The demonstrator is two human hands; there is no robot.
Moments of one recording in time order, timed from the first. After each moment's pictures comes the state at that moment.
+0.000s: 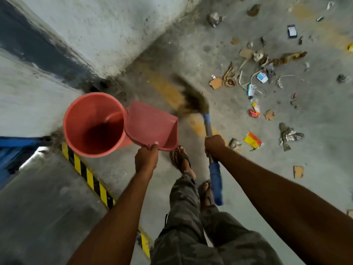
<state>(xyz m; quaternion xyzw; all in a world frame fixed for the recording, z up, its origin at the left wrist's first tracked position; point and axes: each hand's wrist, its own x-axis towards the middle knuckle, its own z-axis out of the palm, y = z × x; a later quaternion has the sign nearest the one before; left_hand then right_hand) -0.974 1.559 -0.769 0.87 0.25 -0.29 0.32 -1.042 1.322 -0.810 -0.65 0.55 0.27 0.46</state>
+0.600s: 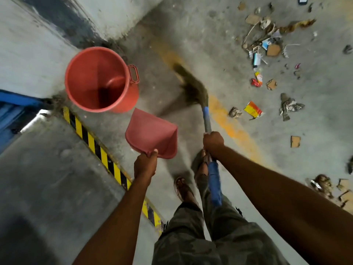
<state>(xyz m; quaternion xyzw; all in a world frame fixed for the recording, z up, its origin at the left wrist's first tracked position) -1.178 1.680 -0.784 0.85 0.28 -0.33 0.31 -1.208 1.424 -0.781 -0.69 0.52 0.27 0.43</state>
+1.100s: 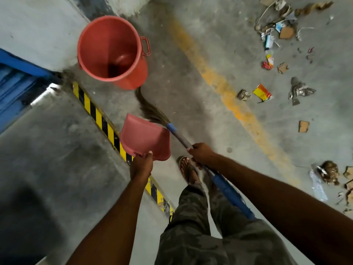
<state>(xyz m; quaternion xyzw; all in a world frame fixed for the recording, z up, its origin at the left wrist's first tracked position) -1.298 1.782 -0.776 0.86 0.32 -0.31 0.25 -1.337 1.549 -0.768 -0.69 0.35 0.41 0.47</state>
